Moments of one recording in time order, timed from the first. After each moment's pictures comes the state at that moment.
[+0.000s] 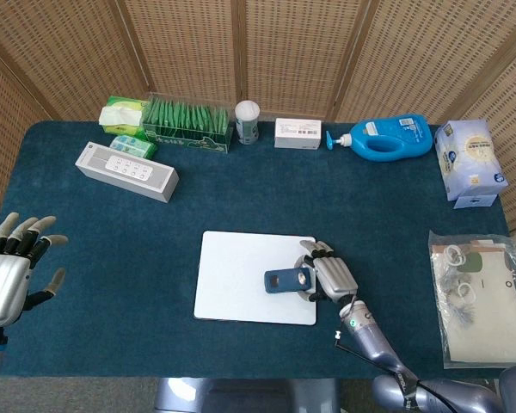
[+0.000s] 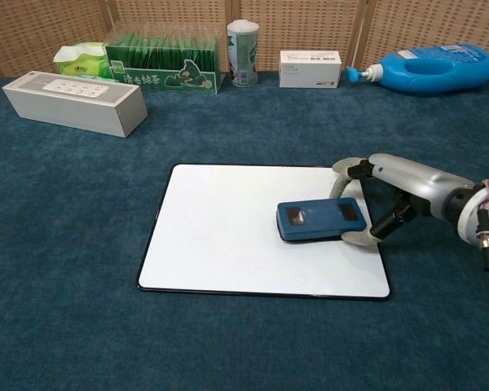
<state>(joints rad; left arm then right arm) -0.15 -0.97 -0.09 -2.02 1.51 1.50 0.28 0.57 -1.65 0.13 -1.50 -1.09 0.99 -0.17</state>
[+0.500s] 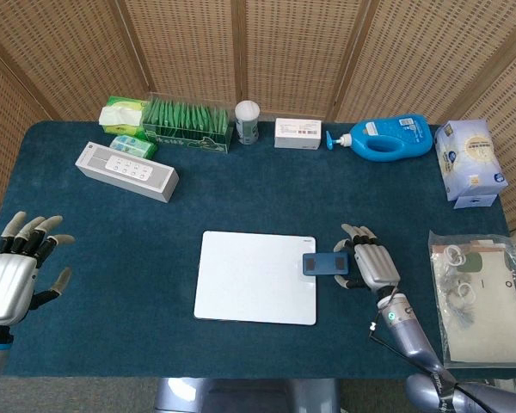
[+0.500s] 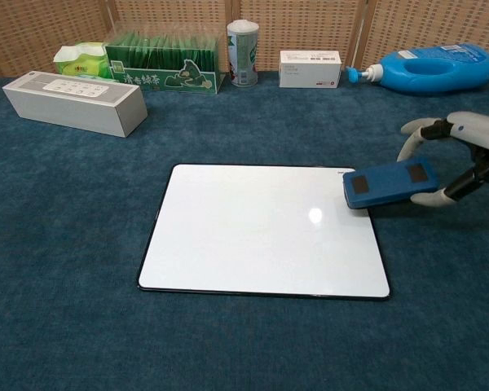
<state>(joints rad) -0.16 -0.98 -0.09 -2.02 1.52 1.49 0.29 0.51 -1.45 0.15 -1.58 -1.10 1.05 -0.14</state>
